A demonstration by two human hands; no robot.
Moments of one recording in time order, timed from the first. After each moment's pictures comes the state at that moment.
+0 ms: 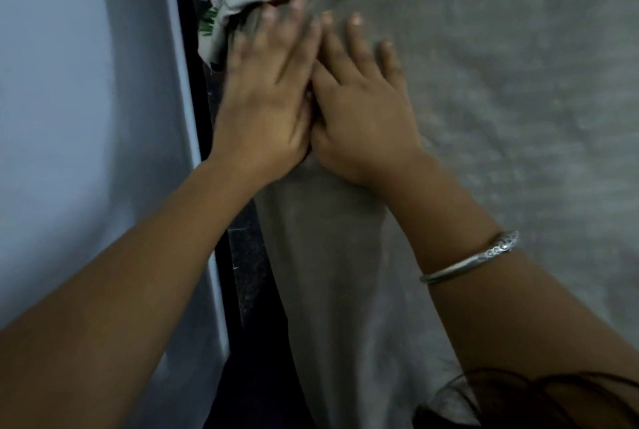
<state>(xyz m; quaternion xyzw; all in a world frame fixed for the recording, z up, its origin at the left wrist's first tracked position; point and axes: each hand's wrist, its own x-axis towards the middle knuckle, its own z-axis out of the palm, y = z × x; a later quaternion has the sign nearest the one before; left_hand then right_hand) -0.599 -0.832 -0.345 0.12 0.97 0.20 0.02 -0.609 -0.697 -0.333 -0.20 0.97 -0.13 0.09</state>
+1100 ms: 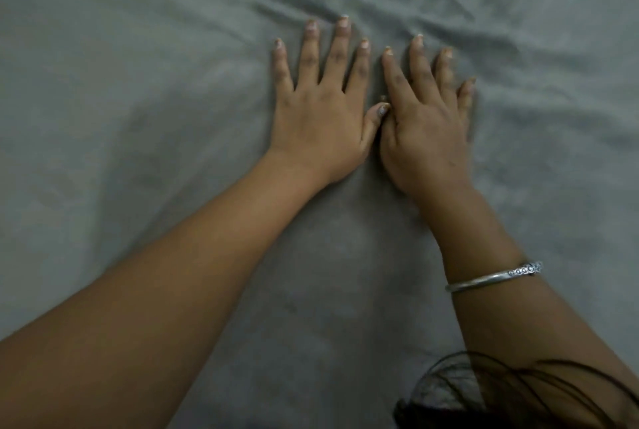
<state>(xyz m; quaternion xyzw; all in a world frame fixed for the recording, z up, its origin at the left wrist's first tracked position) -0.535 -0.448 -0.329 0.47 0.88 0.04 0.09 -0.443 -0.363 -0.324 0.34 0.93 -0.13 0.05</state>
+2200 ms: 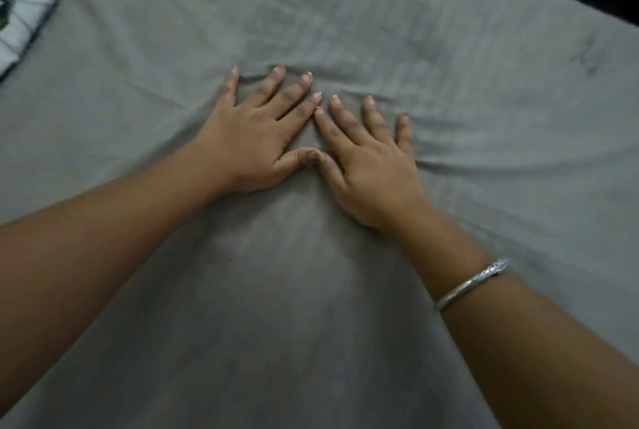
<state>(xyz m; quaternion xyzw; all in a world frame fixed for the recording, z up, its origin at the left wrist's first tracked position) -0.699 -0.313 -0.345 0.69 0.72 -0.01 0.00 -0.534 -0.239 -0.335 0.33 0.94 -0.06 0.04</state>
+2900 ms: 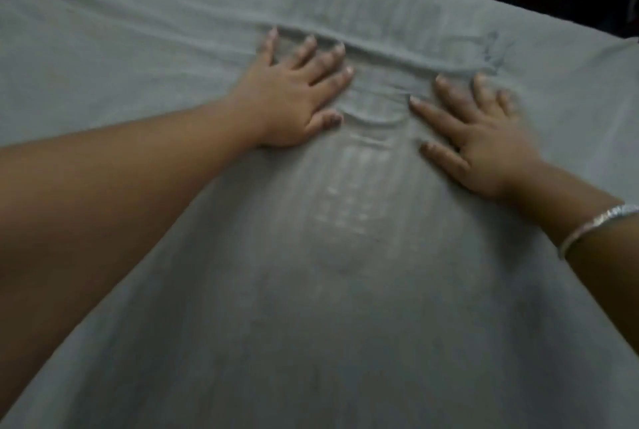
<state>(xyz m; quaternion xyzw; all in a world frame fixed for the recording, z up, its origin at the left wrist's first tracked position) -0.634 -0.160 -0.333 0.74 0.67 -0.05 -0.04 -0.361 -0.065 -0.328 0.36 0.93 -0.01 0.06</state>
